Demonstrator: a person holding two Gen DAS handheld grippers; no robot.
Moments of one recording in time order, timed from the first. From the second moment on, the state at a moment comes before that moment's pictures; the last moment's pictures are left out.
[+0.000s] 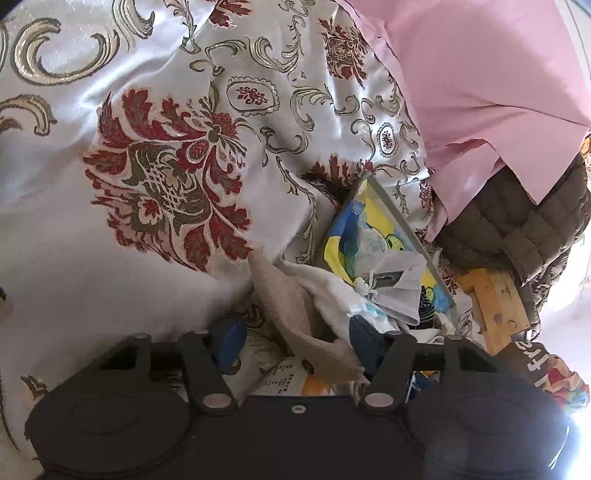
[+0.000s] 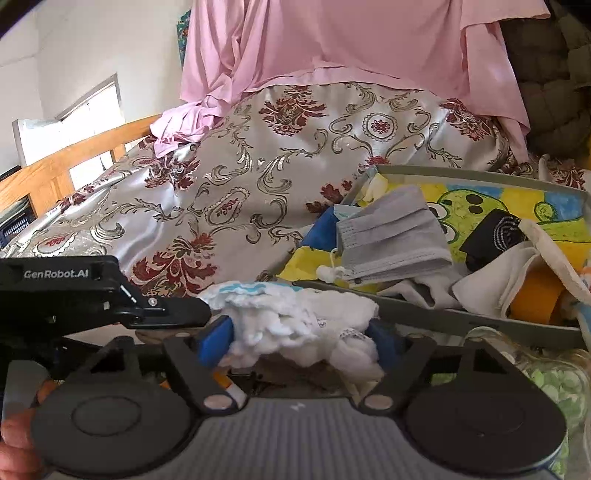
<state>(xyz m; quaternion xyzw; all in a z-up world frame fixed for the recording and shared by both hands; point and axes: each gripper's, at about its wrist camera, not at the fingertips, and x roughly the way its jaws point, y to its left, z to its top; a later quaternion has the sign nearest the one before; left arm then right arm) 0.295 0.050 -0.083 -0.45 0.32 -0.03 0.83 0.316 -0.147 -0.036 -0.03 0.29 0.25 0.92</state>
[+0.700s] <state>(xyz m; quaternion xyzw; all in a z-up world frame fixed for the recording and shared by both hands) 0.297 0.046 -0.084 -0.45 0.31 -0.04 0.84 0.313 -0.152 -0.029 -0.06 0.25 0.22 0.94</state>
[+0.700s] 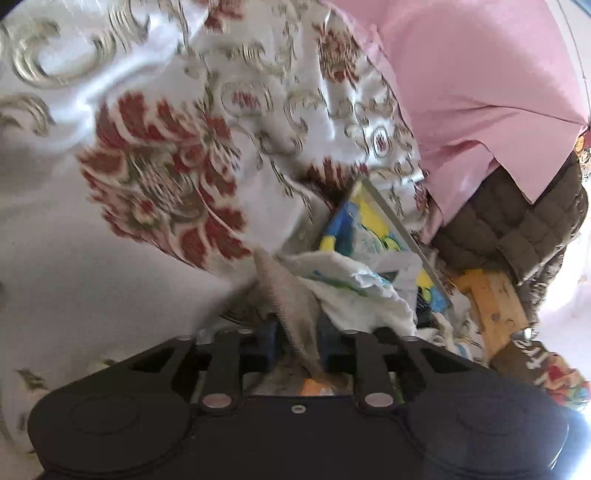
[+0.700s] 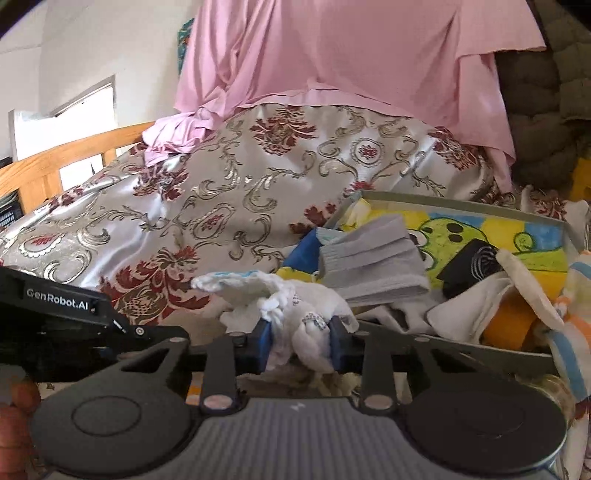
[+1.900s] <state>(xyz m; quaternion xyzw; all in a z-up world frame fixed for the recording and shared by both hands) 0.303 0.016 0.026 -0.35 0.26 -0.02 0.90 0.309 -0.227 0.044 0.00 0.14 0.18 0.97</state>
